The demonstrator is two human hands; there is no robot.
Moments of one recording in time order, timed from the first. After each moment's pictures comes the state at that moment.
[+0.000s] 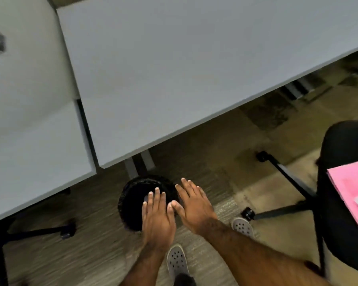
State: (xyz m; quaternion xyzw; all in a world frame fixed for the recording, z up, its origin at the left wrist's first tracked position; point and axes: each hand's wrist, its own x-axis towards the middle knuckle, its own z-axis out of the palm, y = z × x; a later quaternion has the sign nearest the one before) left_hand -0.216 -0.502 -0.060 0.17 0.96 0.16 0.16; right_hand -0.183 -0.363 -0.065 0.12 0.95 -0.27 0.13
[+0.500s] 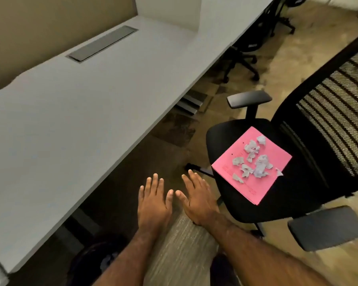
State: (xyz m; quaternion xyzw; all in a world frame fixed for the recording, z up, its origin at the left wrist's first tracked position) left_hand -0.174 -0.284 0.076 0.49 0.85 0.14 0.13; right_hand -0.042 -0.188 0.079 0.41 0.88 -0.24 -0.05
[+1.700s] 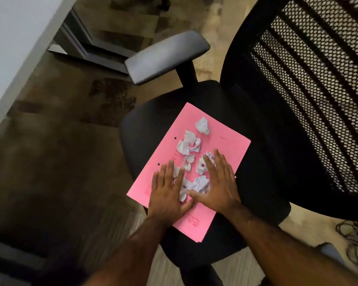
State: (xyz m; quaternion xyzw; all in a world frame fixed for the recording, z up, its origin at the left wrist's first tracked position) left_hand 0.019 0.035 -0.089 0.70 0.68 0.01 0.20; right_hand 0.194 0.098 -0.086 0.56 0.79 -0.23 -0.05
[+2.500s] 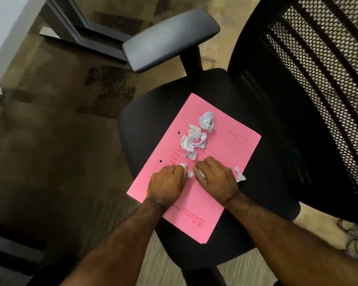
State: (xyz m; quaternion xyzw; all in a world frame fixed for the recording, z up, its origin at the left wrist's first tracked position) left_hand 0.003 0.075 -0.089 0.71 0.67 0.10 0.20; right_hand 0.171 0.120 -0.097 0.46 0.85 -0.15 -0.19
